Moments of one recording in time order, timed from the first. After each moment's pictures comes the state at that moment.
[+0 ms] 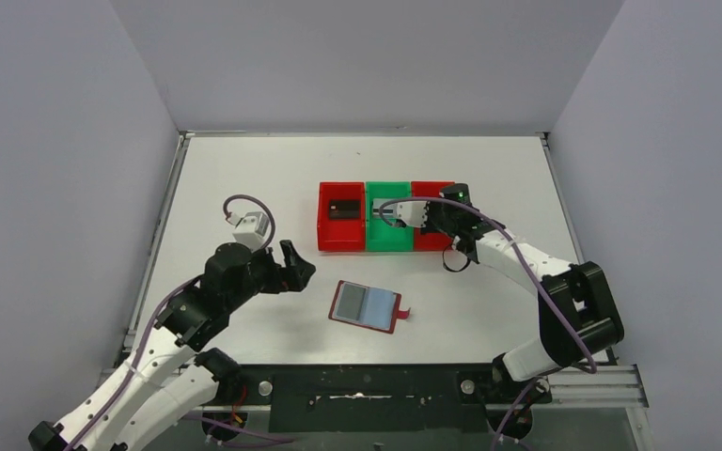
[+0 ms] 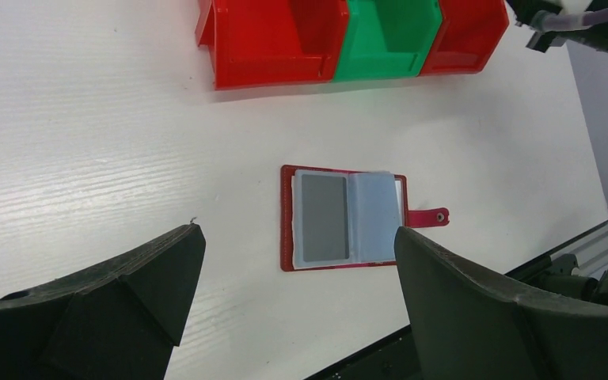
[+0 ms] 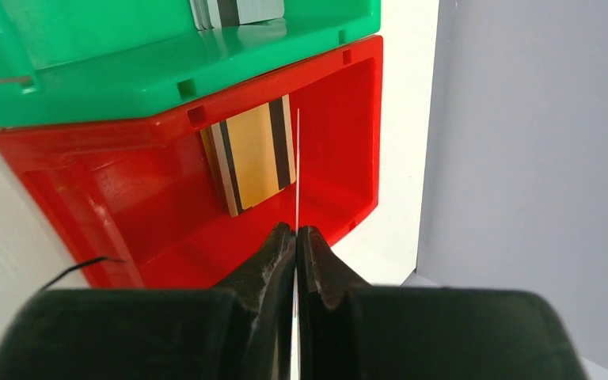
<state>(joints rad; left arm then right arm) -0.62 0.68 0.65 -0.48 -0.06 -0.60 0.39 1.46 0.86 -0.07 0.00 -1.20</state>
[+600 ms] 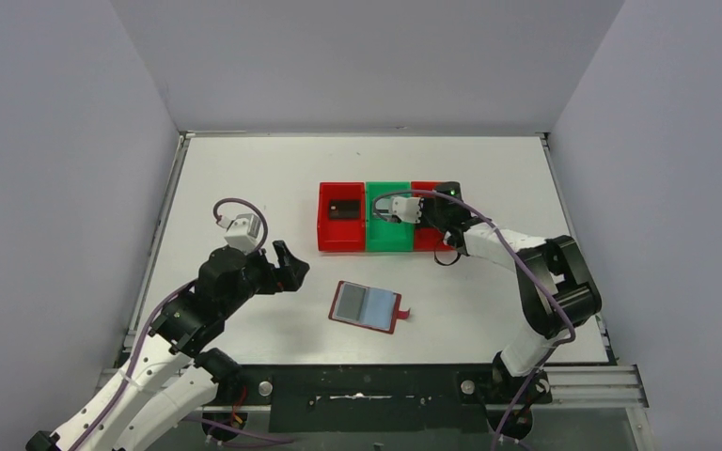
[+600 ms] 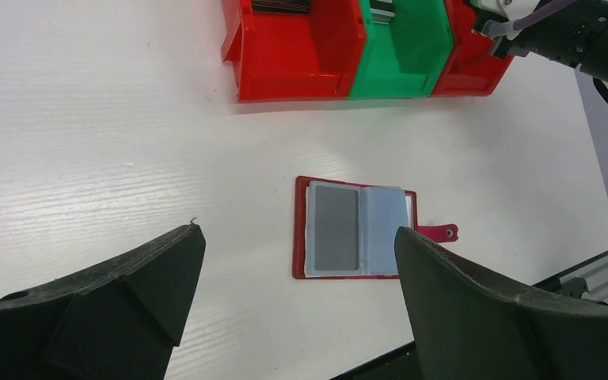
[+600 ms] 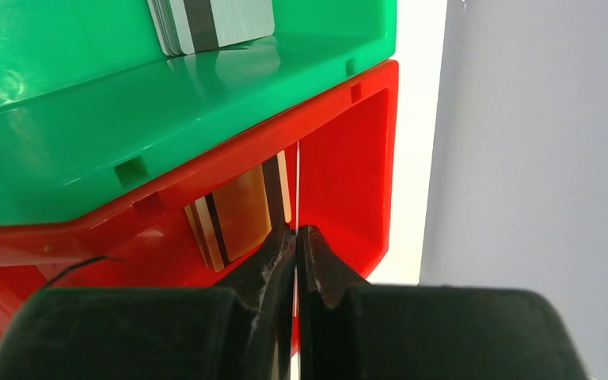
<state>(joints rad) -0.62 0.61 0.65 -0.50 -0.13 -0.60 0.37 1.66 0.90 0.11 0.00 -1.22</state>
